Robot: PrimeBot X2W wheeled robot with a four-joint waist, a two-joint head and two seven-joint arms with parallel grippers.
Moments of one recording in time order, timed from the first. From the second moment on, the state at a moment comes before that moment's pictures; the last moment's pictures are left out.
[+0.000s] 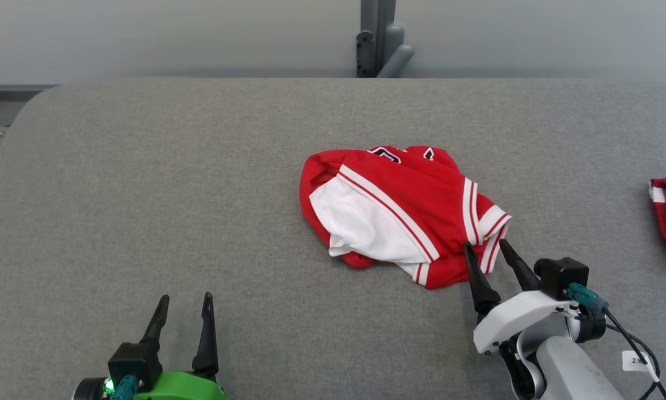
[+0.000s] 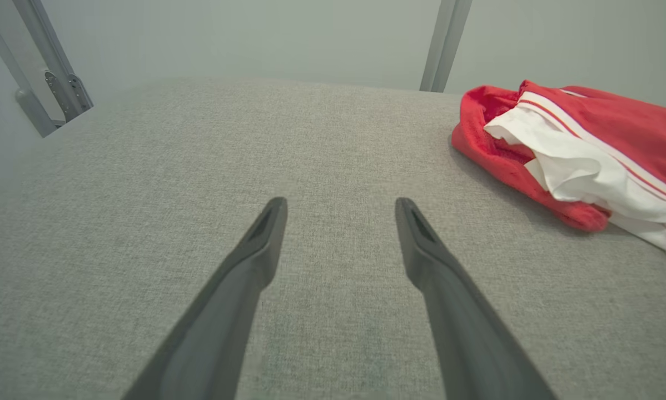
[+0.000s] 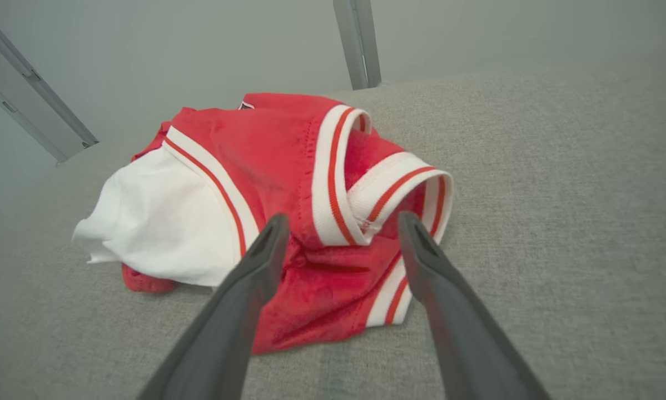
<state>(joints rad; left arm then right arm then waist) 0.01 0.05 -0.10 0.29 -0.18 -0.04 -0.26 -0.25 -0.05 0.14 0.55 0.31 0.13 -0.26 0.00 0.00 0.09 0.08</state>
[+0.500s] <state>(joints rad) -0.02 0.05 -0.11 0.28 -0.20 -0.03 -0.26 -0.31 -0.05 0.10 0.63 0.37 0.13 -0.26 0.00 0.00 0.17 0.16</state>
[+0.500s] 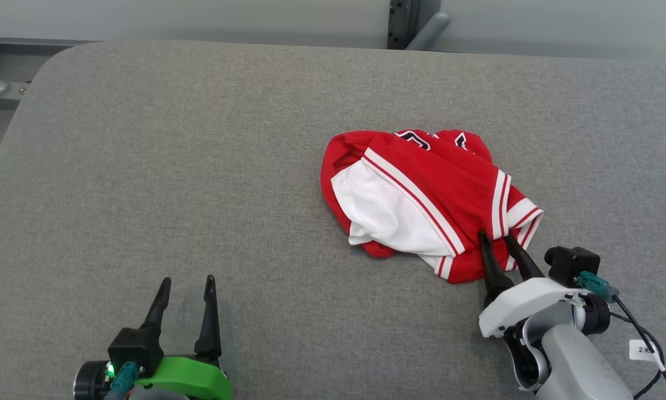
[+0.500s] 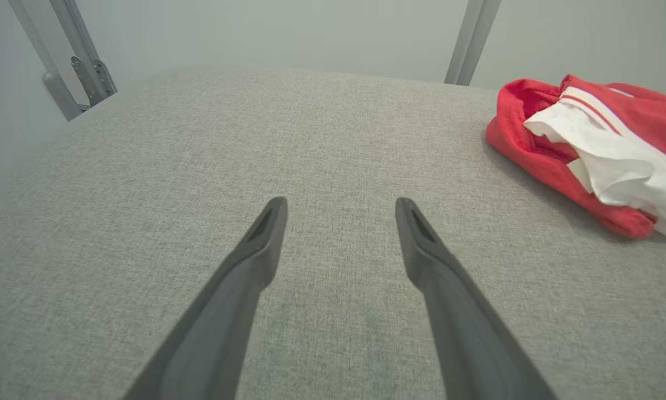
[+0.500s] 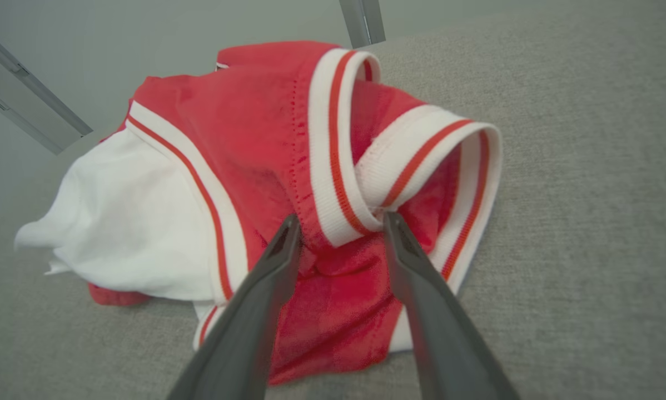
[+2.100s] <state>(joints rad) -0.05 0.05 -0.22 0.36 -0.24 -0.03 -0.26 -0.52 -0.27 0.32 0.77 0.37 0.13 -0.26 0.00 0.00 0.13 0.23</state>
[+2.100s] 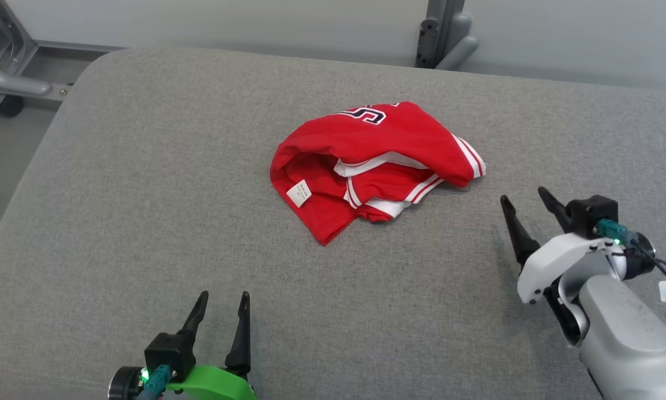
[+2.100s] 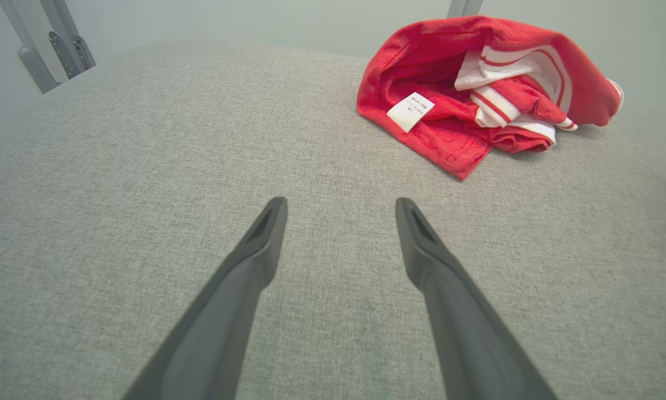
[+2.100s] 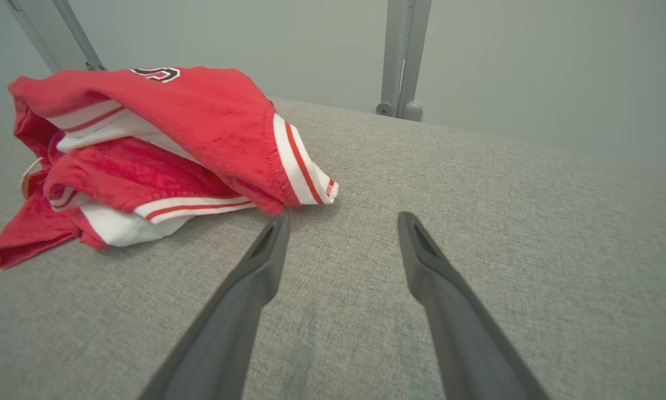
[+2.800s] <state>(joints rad) 0.02 0.05 -0.22 0.34 -0.24 -0.04 -0.26 -0.24 -0.12 0.28 0.60 0.33 0.13 -0.26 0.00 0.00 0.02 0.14</state>
